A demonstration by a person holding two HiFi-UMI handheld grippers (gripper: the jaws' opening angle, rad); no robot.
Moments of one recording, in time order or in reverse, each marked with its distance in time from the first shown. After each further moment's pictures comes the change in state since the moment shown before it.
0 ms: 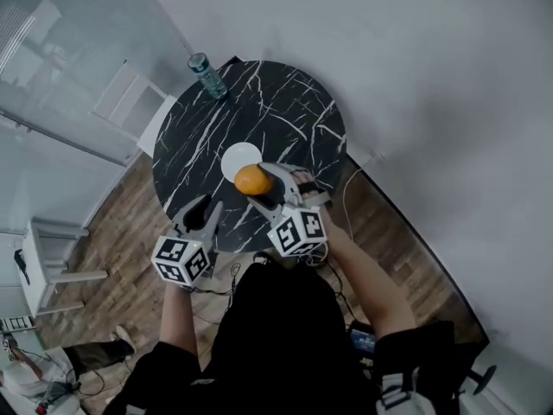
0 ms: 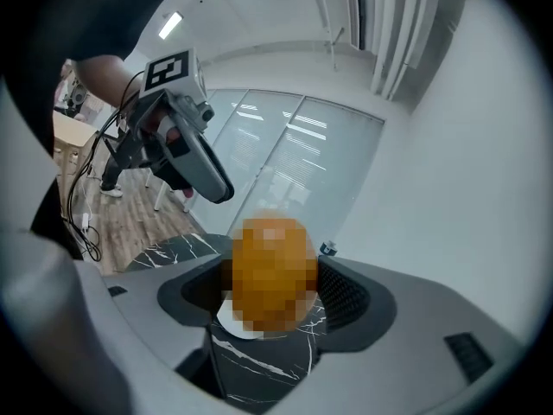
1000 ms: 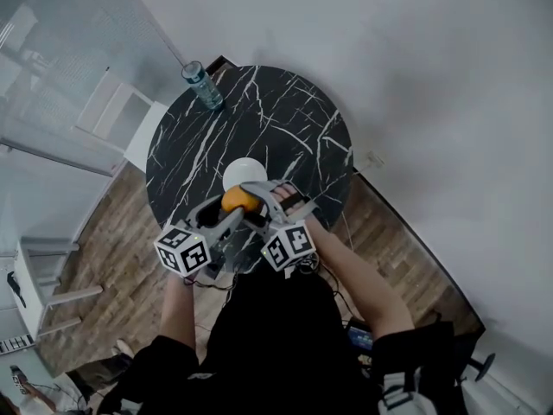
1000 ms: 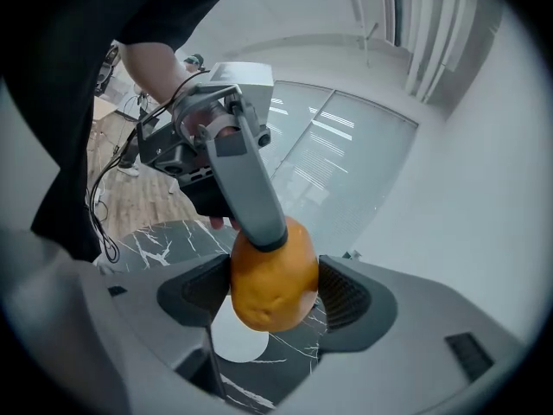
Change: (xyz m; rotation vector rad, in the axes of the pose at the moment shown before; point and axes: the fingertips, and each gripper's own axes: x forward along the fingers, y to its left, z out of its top) left arm 0.074 0.049 -0.005 -0.229 0.067 -0.335; right arm 0.095 0.027 -0.004 -0.137 0.020 0.089
